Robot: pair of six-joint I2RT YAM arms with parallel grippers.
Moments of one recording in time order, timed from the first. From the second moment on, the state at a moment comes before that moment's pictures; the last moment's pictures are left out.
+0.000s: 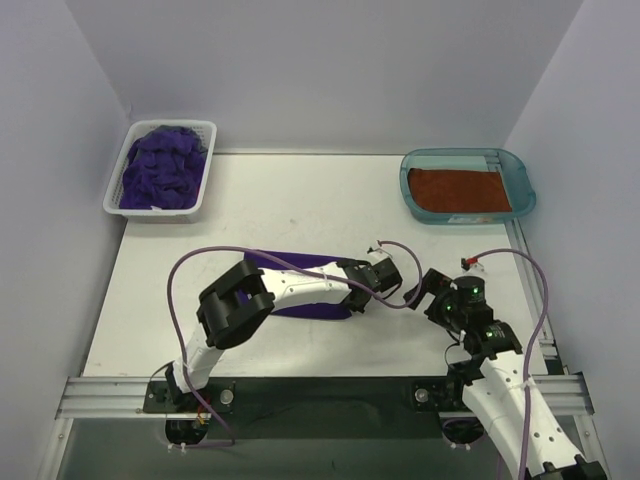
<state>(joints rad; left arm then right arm) -1.15 2.11 1.56 -0.70 -0.44 -0.53 0.19 0.55 0.33 -0.54 0.00 0.62</state>
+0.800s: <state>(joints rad) -1.07 1.89 1.35 -0.58 -0.26 -0.54 0.40 1.25 0.23 0.41 -0.20 1.18</state>
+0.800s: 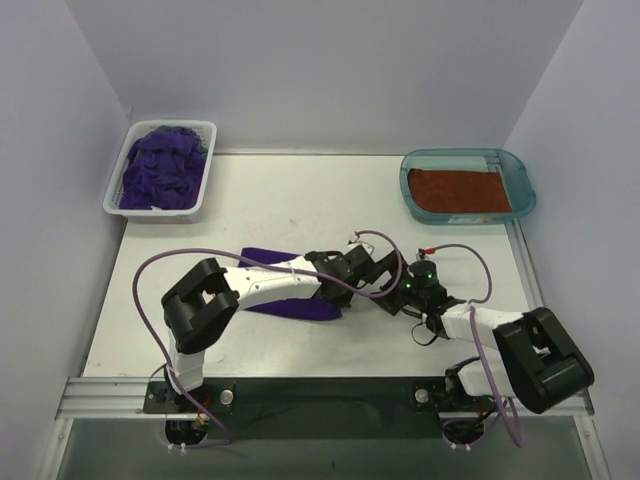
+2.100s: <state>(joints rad) -1.04 1.80 1.30 -0.45 -0.18 -0.62 0.57 1.56 0.32 0.71 -0.12 1.47</state>
